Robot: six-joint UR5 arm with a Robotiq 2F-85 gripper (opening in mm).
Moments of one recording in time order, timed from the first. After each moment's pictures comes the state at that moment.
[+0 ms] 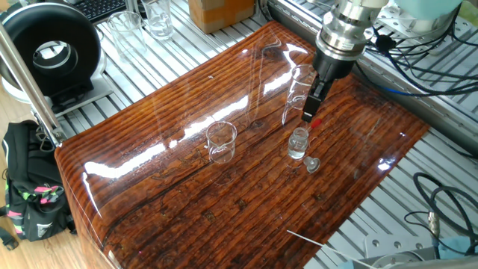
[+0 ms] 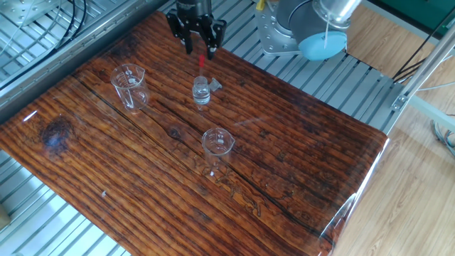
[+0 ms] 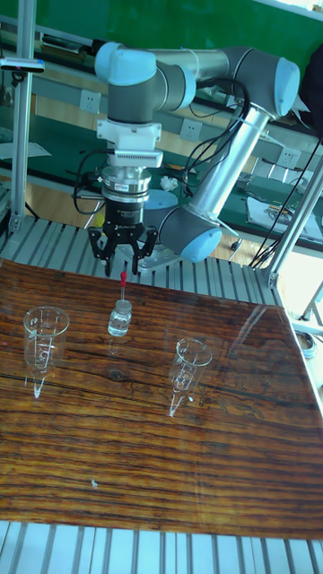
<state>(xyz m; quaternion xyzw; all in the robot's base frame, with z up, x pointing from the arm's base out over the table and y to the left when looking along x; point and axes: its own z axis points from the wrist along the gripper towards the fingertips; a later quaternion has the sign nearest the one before) 0.368 -0.056 0.130 -0.12 0.99 0.07 0.06</state>
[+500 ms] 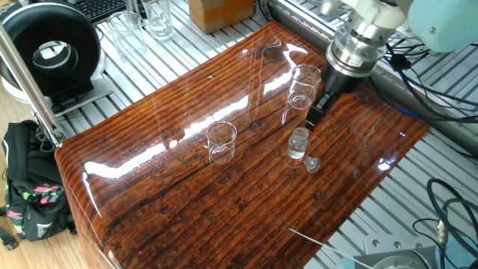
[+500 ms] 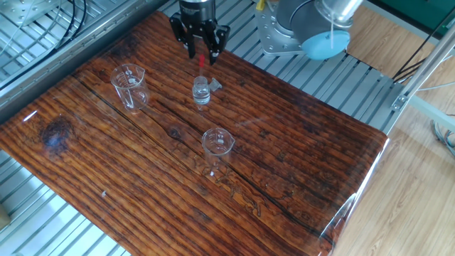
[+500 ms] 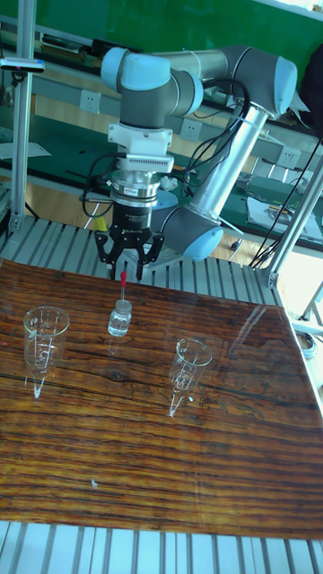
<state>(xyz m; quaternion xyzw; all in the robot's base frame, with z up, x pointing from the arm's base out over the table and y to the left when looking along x) 0.380 -0.052 0.130 -0.12 0.99 0.05 0.06</state>
